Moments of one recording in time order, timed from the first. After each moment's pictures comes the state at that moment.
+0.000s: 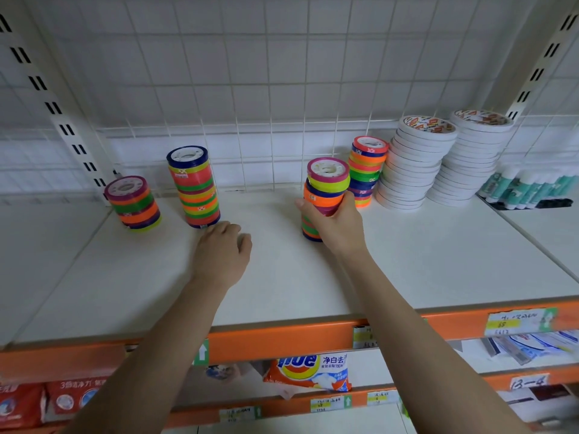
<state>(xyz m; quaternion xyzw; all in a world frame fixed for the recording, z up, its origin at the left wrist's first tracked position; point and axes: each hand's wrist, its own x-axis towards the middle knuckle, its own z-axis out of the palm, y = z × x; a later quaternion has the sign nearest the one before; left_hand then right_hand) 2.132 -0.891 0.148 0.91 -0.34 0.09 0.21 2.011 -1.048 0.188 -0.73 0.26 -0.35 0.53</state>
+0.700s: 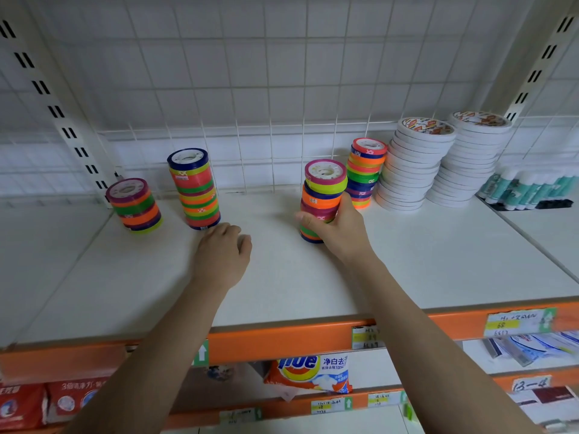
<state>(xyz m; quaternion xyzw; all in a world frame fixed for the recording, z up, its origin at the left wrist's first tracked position) 2.132 -0.891 0.148 0.91 -0.34 0.09 0.22 2.005 -1.056 0.186 -0.77 0.23 -0.31 0.51</state>
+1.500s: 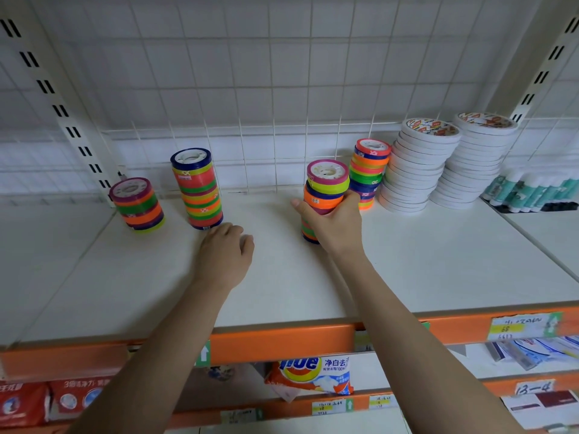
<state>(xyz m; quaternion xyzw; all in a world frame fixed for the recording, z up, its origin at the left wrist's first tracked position) 2.134 -0.891 0.147 0.91 -0.34 0.09 0.22 2.020 -1.041 0.193 -0.71 0.29 -0.38 0.52</state>
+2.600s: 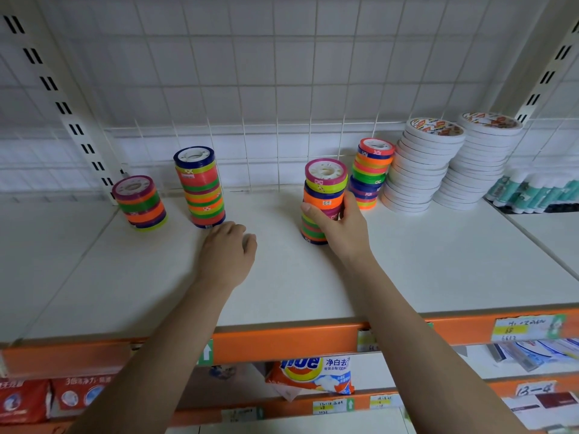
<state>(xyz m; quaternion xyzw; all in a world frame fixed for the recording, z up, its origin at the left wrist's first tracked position) 2.132 -0.891 0.148 0.91 -0.34 0.10 0.21 2.011 -1.048 0.183 -0.71 0.22 -0.35 0.57</state>
